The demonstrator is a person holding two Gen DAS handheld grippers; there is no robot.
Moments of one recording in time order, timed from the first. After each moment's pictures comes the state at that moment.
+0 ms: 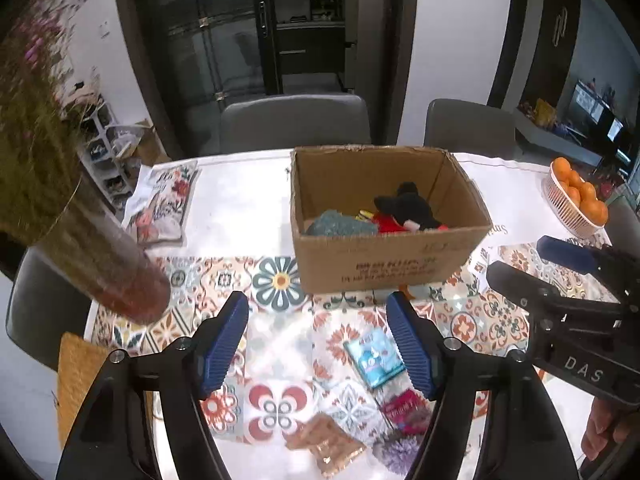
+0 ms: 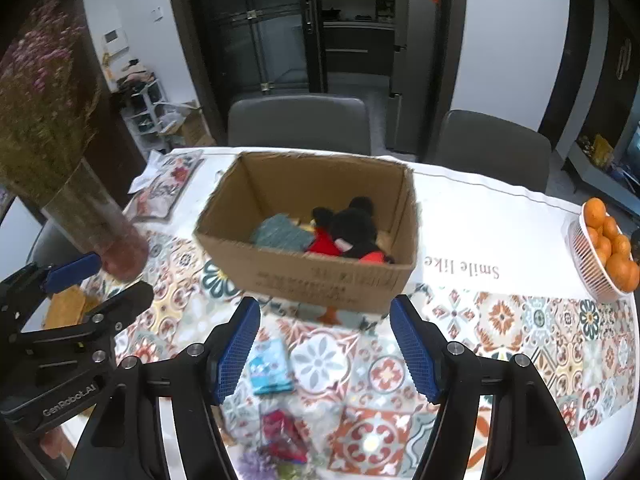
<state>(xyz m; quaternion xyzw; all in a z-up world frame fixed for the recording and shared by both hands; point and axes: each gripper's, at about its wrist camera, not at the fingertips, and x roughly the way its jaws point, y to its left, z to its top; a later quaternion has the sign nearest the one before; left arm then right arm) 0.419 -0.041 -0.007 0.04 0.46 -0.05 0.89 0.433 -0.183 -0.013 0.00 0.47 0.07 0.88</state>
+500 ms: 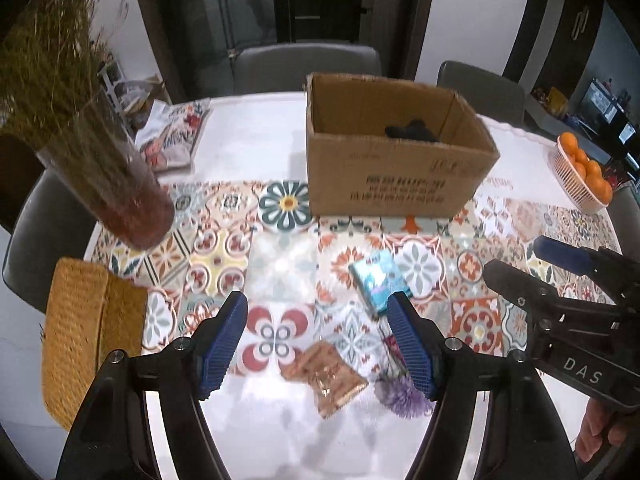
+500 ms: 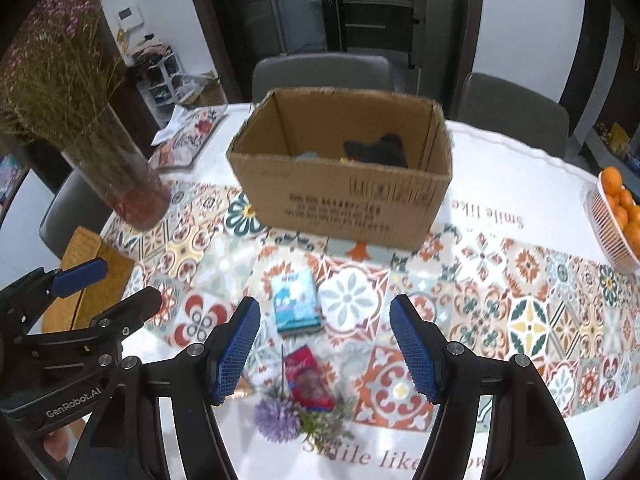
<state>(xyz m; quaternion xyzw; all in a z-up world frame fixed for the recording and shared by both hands) 0.364 -0.027 -0.049 0.02 0.52 -0.03 0.86 0.377 -0.163 -0.045 0.01 0.51 0.10 0.85</state>
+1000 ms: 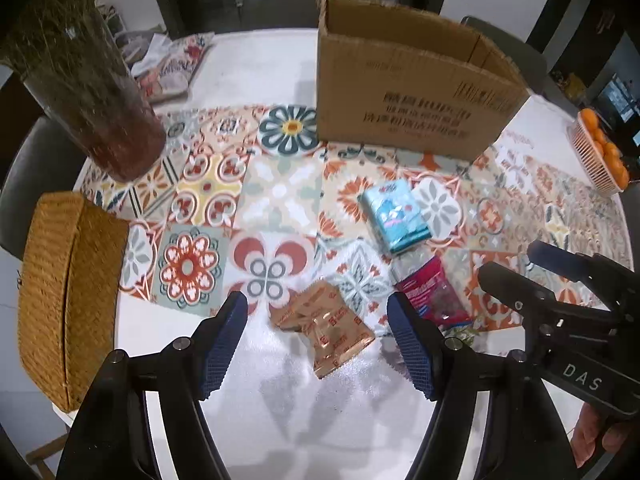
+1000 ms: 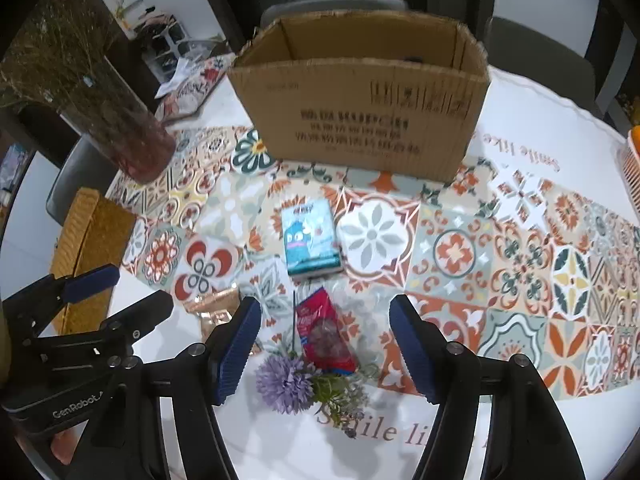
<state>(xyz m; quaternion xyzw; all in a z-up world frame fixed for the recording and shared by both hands) 0.352 -0.023 -0.107 0.00 0.59 -0.01 0.81 0.364 -0.160 -0.106 0.03 0.57 0.13 0.81</state>
